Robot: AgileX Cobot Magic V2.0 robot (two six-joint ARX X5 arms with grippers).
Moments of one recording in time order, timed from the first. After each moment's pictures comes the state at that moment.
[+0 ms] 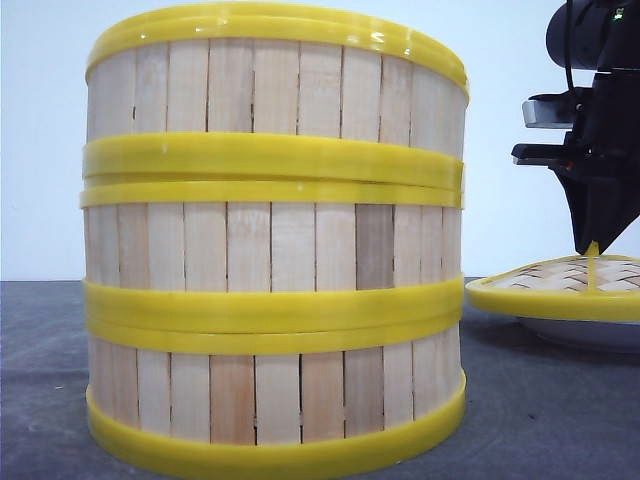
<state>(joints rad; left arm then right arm) -0.42 0.47 0.91 -0.70 0.03 -0.12 0.13 1.64 1.25 -0.74 -0.02 0.13</state>
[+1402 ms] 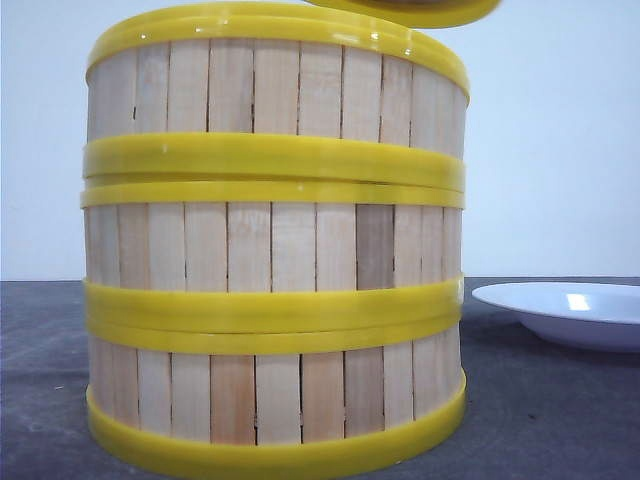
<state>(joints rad) -0.42 0.47 0.91 -0.70 0.03 -0.12 0.74 1.45 1.81 -1.09 -0.19 0.06</state>
